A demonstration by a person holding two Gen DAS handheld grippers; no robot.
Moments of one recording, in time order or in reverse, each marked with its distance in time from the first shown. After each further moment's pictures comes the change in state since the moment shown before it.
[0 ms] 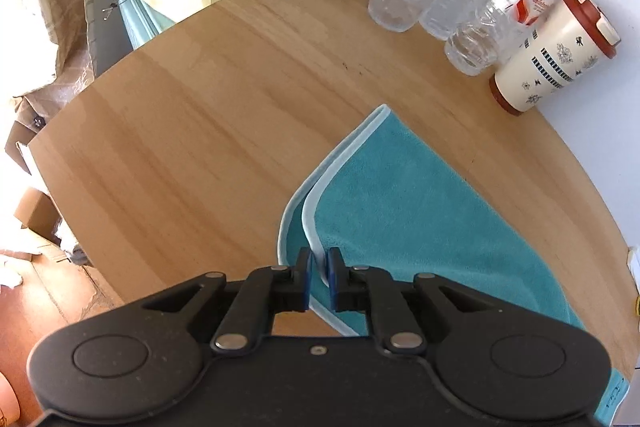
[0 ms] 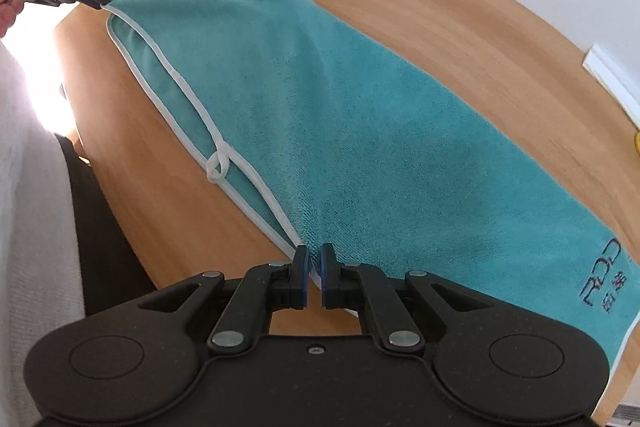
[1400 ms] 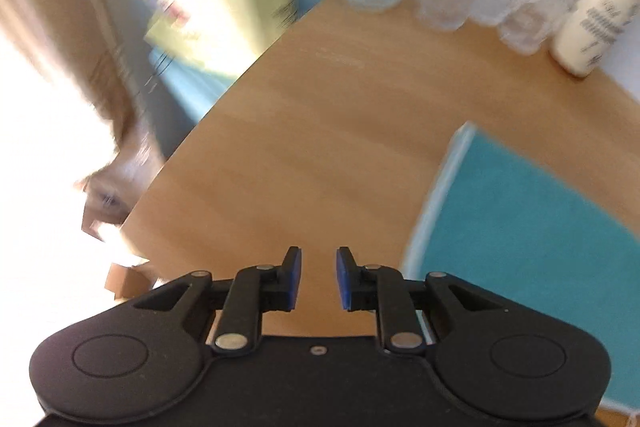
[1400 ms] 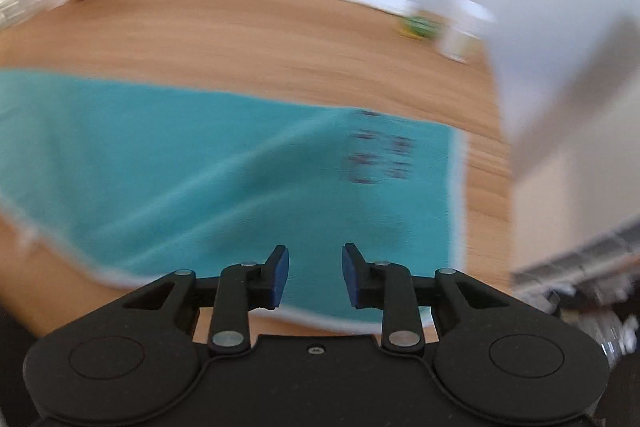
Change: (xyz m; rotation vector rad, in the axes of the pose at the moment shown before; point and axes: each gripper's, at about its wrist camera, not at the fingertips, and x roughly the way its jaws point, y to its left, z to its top) left arm 0.001 -0.006 0.022 0.239 -0.107 0.172; right arm -0.029 -0.116 -0.065 0.475 -0.051 -0.438
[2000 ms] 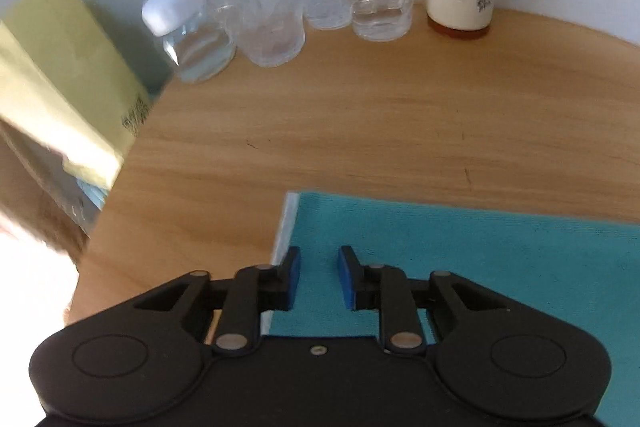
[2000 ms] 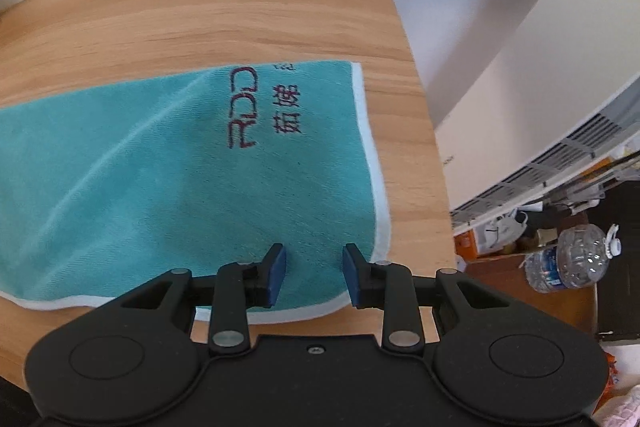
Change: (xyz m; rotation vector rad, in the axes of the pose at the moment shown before) left arm 0.057 -0.111 -0.002 0.371 -0.095 0.103; right arm 0.005 -0.034 -0.028 0.200 0.080 -0.083
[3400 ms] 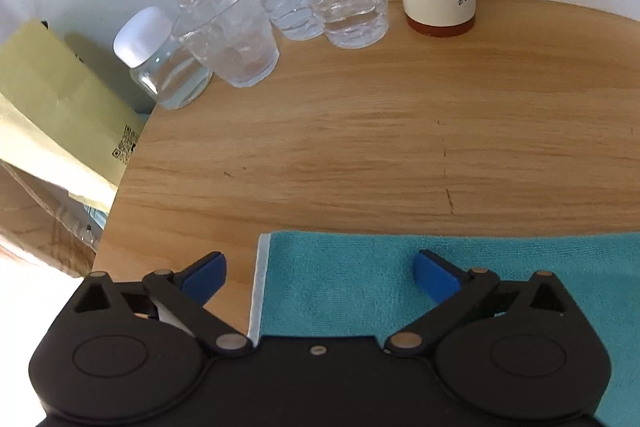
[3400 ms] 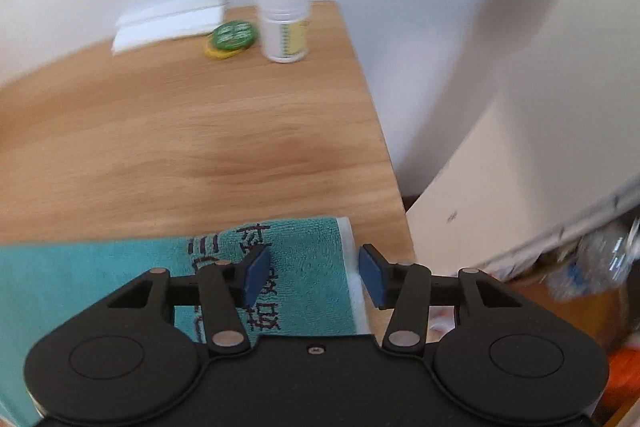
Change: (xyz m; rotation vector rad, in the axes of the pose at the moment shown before) left arm -0.011 -0.020 0.027 0.075 0.034 0.030; right arm 0.030 -0.010 0.093 0.081 -0.069 0.043
